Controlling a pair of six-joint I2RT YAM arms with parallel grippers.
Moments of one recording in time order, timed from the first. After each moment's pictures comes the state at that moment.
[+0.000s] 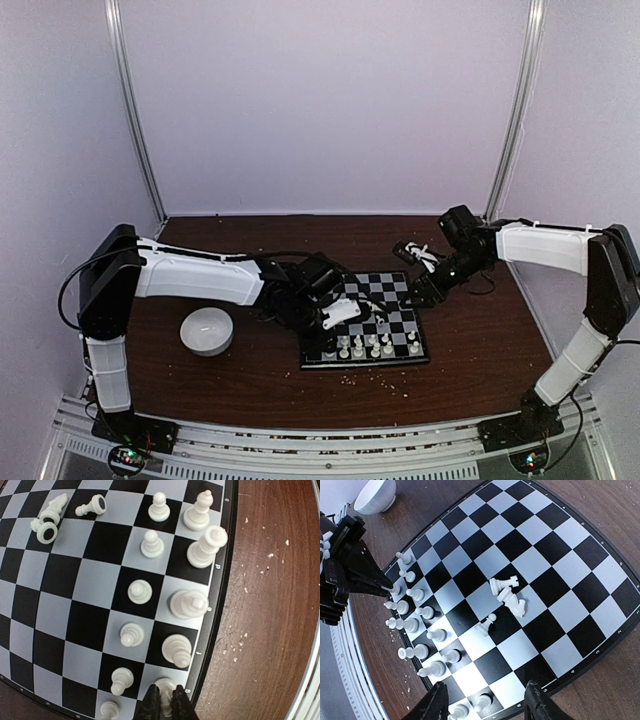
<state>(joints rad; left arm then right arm) -1.04 1.97 1.40 -0.55 0.18 0.24 0.39 1.61 1.09 -0.62 -0.58 -0.38</state>
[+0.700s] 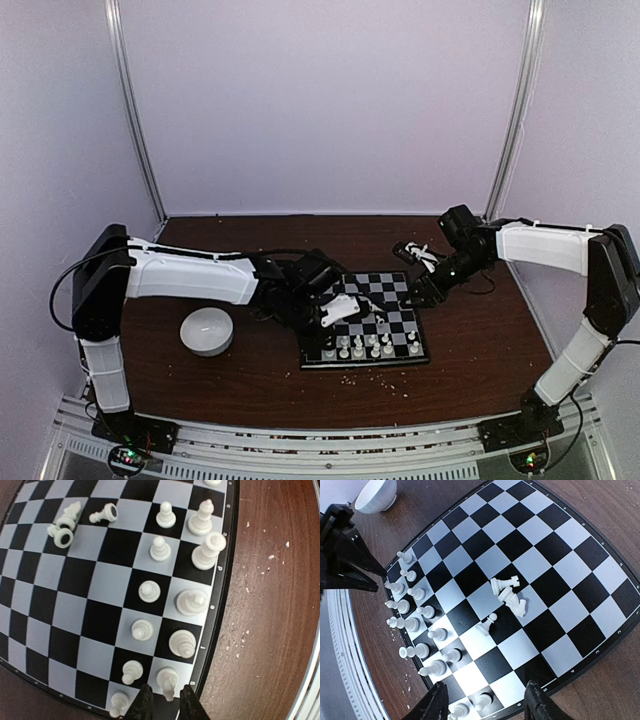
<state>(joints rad) -1.05 1.94 1.39 -0.55 0.13 0.25 0.39 1.61 1.10 -0.62 -0.58 -0.39</state>
